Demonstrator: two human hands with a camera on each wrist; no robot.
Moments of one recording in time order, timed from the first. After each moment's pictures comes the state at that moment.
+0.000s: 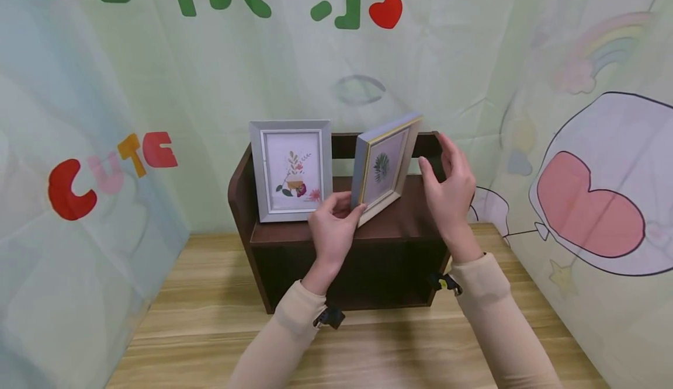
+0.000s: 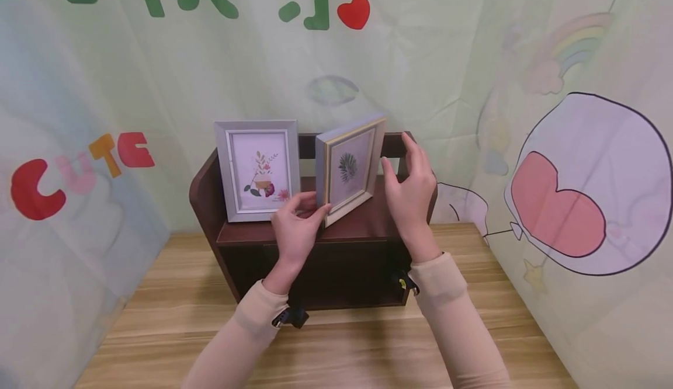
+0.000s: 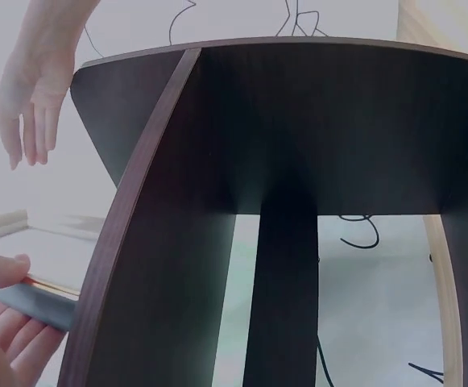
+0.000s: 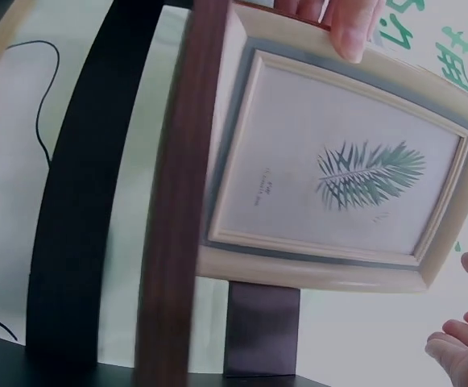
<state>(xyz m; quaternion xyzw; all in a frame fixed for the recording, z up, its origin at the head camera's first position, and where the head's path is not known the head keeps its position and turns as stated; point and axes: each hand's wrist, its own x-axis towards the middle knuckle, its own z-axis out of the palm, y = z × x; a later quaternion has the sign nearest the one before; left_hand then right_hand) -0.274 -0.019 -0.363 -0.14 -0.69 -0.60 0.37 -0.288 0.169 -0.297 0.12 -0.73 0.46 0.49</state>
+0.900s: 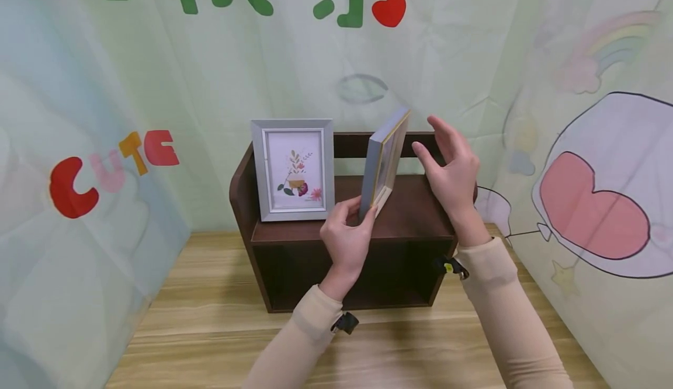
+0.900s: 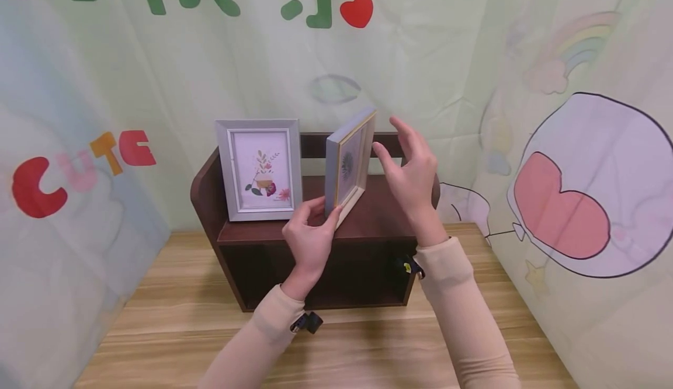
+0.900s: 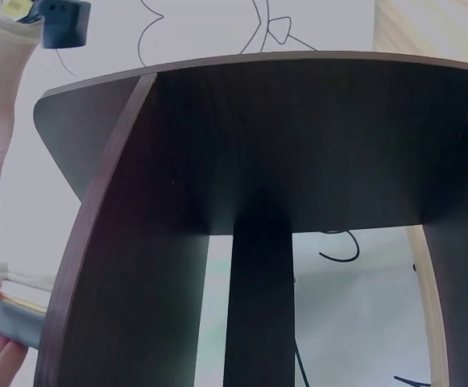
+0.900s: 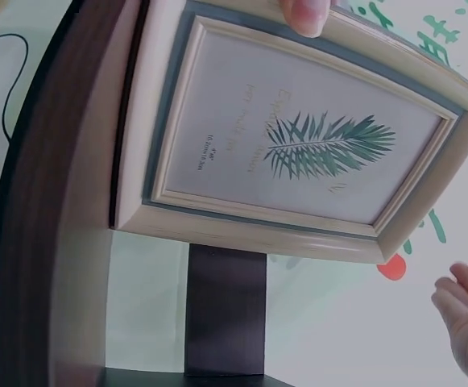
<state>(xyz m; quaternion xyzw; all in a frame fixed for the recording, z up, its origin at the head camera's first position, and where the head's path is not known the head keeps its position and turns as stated) -0.269 0.005 -0.375 -0.12 -0.67 -0.52 0.51 -0.267 0.155 -0.248 0.21 -0.71 0.51 0.45</state>
